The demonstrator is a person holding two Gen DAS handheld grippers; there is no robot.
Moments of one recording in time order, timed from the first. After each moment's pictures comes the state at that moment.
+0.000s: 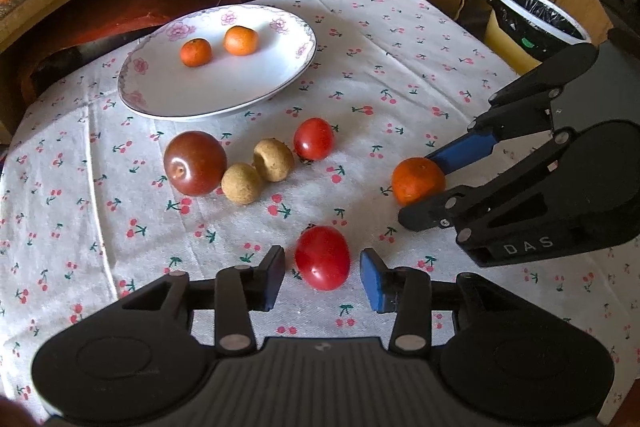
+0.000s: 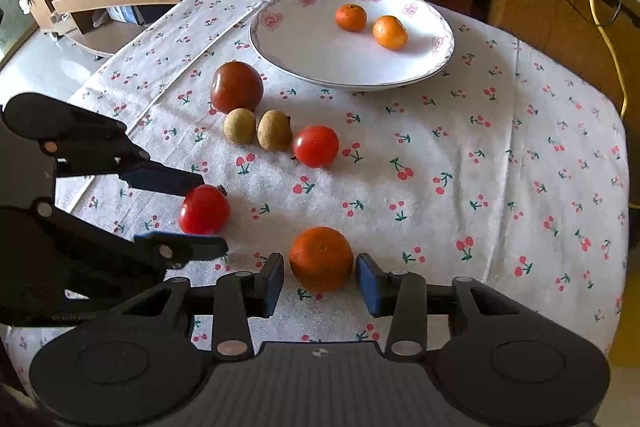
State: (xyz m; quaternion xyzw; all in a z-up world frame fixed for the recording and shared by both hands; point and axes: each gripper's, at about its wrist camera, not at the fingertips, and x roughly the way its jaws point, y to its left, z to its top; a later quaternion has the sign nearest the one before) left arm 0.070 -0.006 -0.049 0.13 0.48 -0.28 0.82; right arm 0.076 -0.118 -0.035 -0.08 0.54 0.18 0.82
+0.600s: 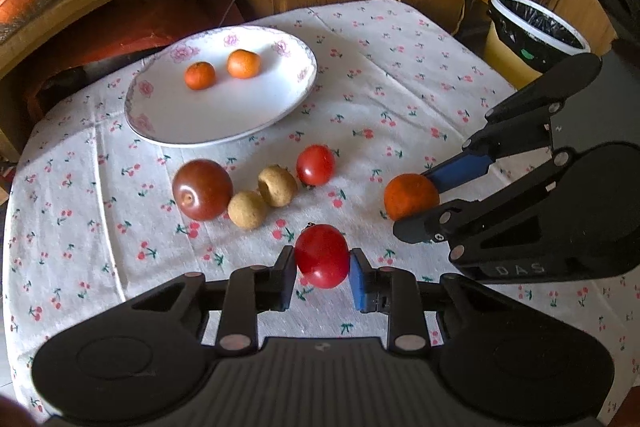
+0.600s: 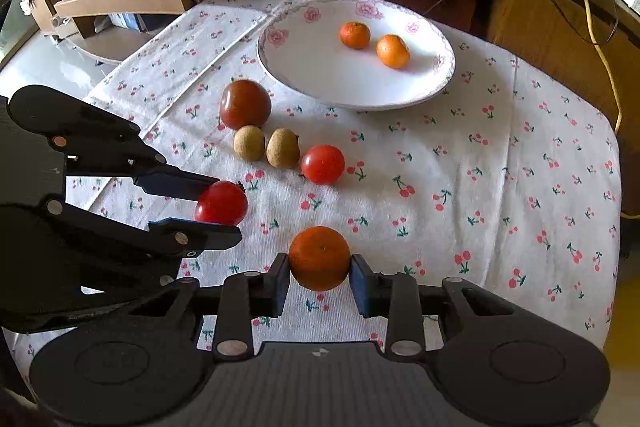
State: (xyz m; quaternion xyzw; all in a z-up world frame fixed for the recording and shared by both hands) left arm 0.073 -0.008 -0.036 0.13 0.46 -0.28 0.83; right arm 0.077 -0.115 -0.023 -0.08 0.53 0.18 0.83
